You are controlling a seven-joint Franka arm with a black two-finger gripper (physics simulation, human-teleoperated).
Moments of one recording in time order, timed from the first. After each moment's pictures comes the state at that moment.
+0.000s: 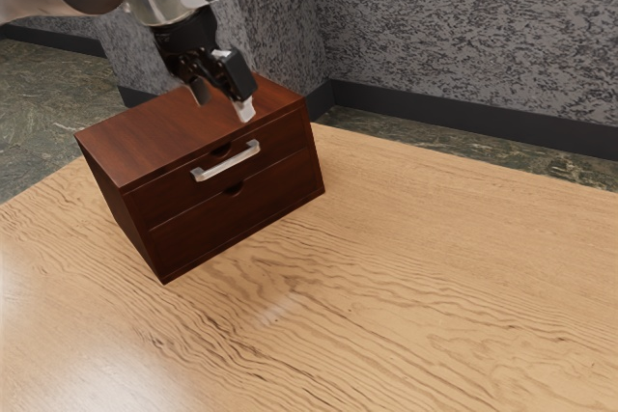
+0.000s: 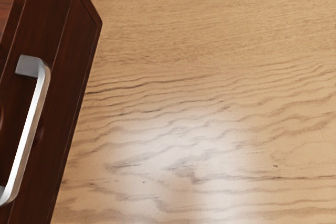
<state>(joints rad) -0.14 0.15 0.29 -1.17 -0.05 1.52 0.22</state>
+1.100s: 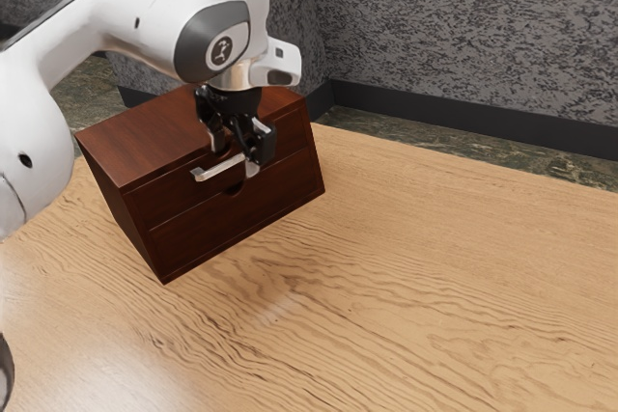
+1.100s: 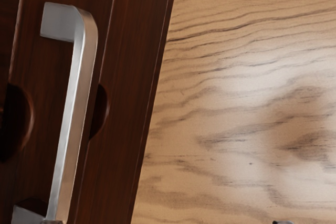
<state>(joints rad) -0.14 0.35 0.26 -1.18 0.28 1.55 0.19</state>
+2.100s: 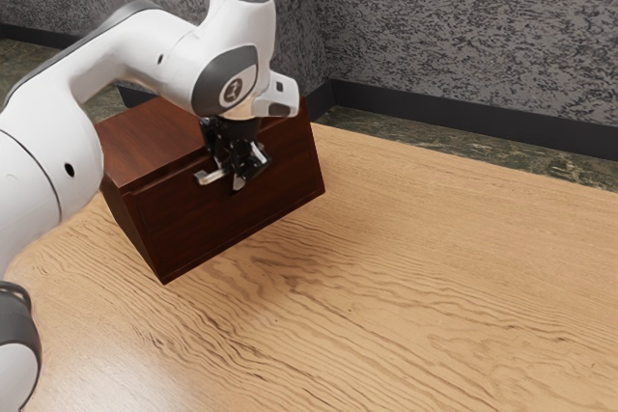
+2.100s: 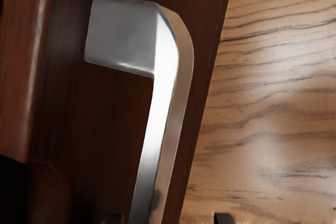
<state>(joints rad) -0.08 0.38 0.25 -1.28 0.30 1.67 0.19</state>
